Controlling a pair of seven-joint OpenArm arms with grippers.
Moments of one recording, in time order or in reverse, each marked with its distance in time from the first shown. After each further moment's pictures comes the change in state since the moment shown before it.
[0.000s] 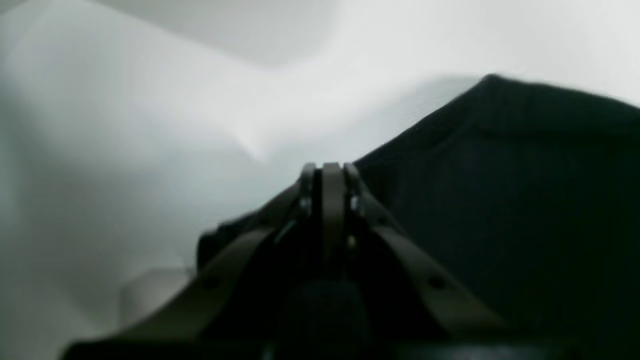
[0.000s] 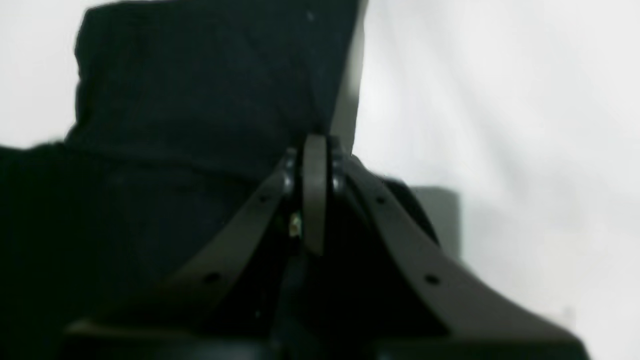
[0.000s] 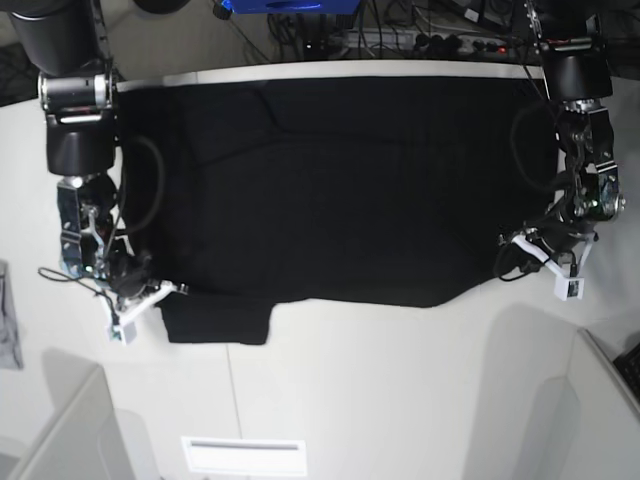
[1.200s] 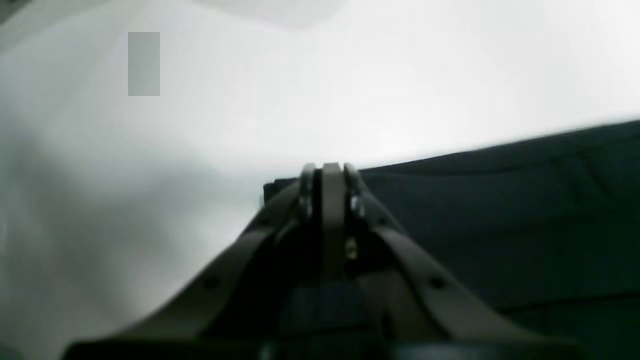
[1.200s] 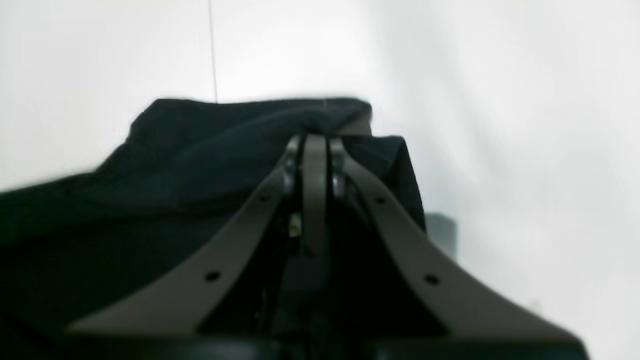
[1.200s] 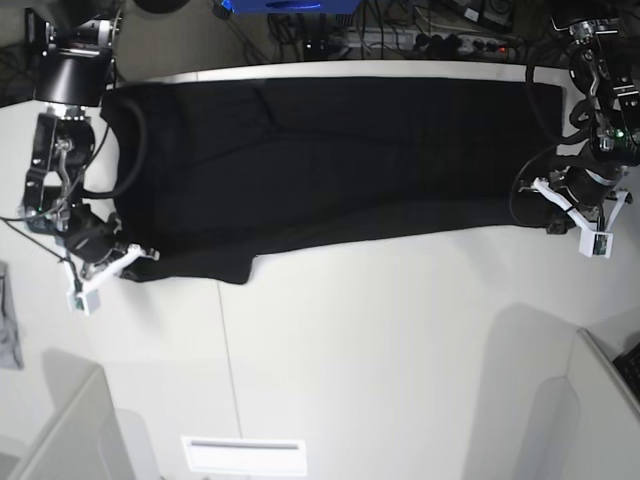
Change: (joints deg) left arm 17.6 1.0 -13.6 27.3 -0.4 -0.2 11.6; right arm -16.7 -0.1 15.6 31.2 -0.2 0.0 -16.4
